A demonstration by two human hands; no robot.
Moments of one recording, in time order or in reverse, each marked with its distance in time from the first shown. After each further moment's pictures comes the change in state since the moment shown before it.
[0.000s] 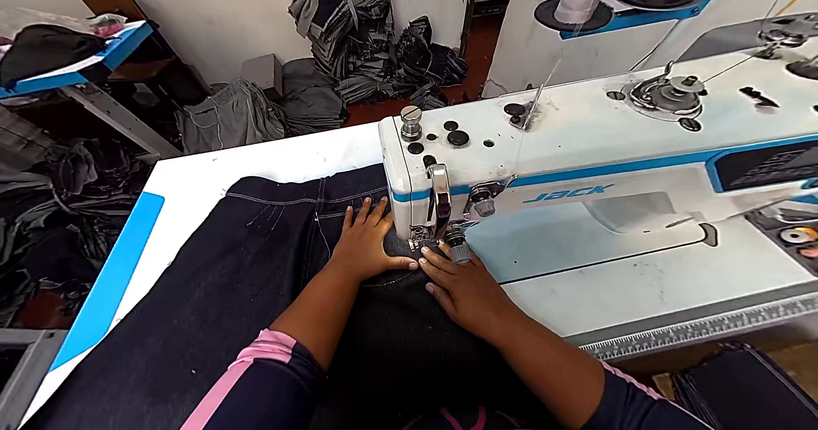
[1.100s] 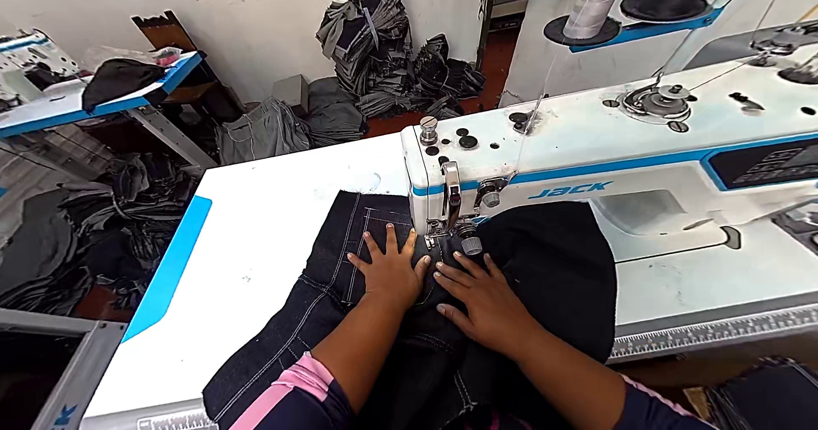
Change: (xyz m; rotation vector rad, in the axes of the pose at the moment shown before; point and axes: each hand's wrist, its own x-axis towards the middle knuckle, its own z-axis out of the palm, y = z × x) left_hand -0.038 0.062 0.001 0.061 -0.194 -0.422; right_hand -0.018 -0.019 -0.012 0.020 -0.197 0.068
